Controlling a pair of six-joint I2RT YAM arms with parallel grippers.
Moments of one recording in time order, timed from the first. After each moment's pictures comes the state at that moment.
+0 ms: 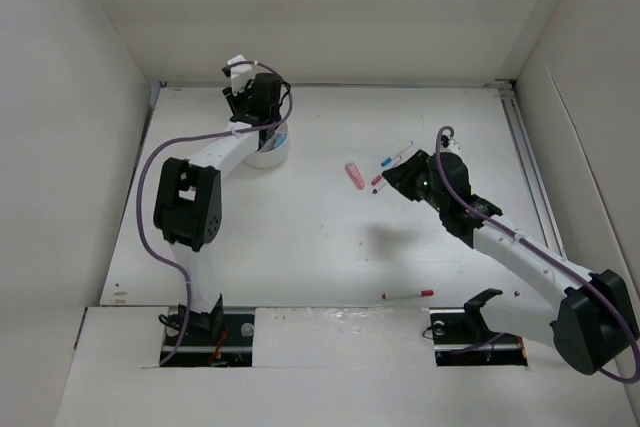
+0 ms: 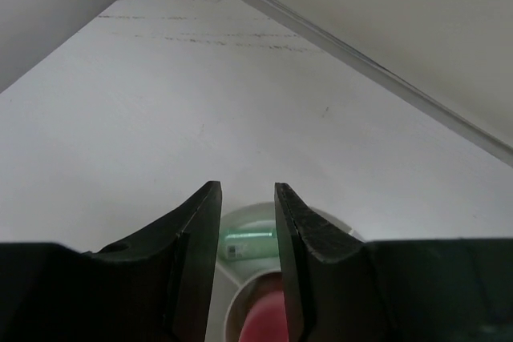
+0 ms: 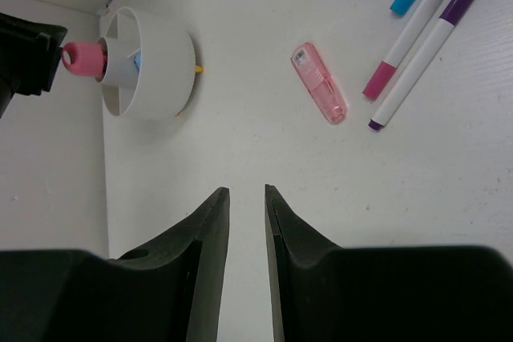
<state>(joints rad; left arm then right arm) -0.33 1.99 1.54 -0.05 -0.92 -0.45 0.49 1.12 0.69 0.01 0.08 0.96</state>
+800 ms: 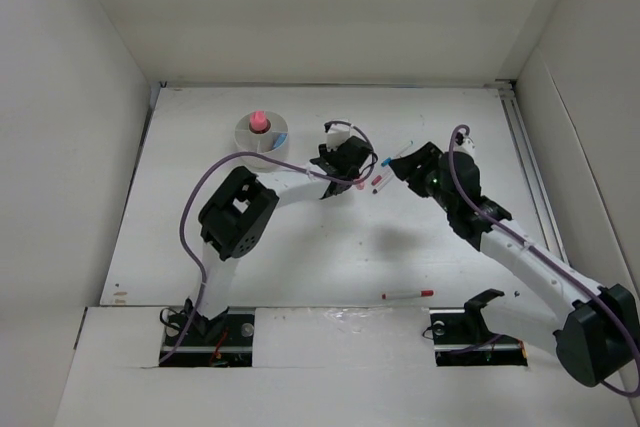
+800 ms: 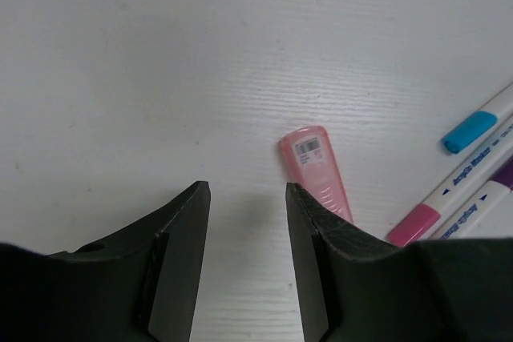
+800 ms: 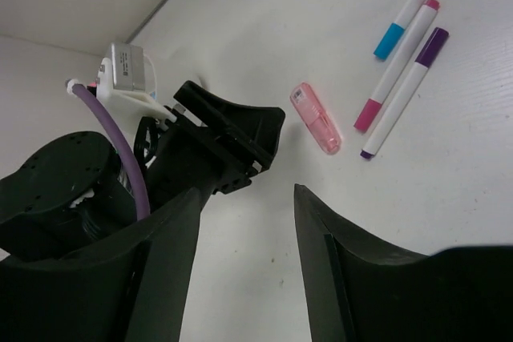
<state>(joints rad) -0.81 2.03 1.37 -0.14 -0.59 -0.69 0.46 1.06 0.69 0.01 0.14 0.96</state>
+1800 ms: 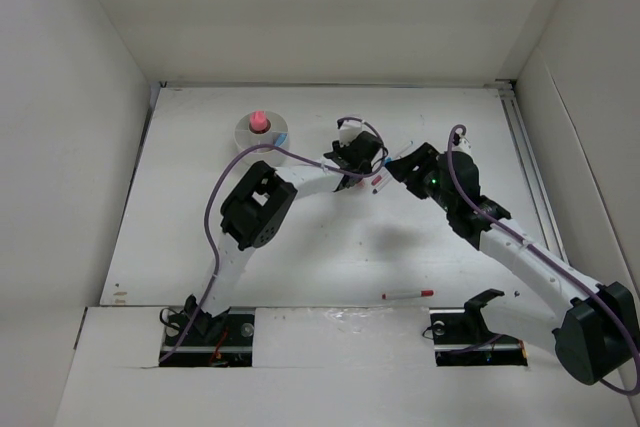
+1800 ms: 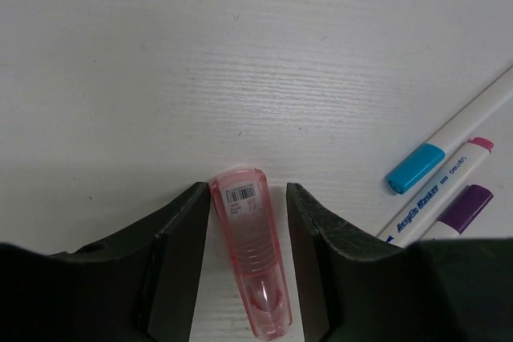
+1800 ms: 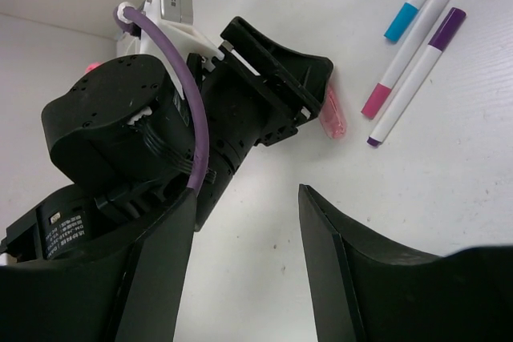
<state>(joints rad) -0.80 2.23 1.60 -0.15 -0.51 -0.72 0.45 1.07 0.69 0.01 0.08 0.96</state>
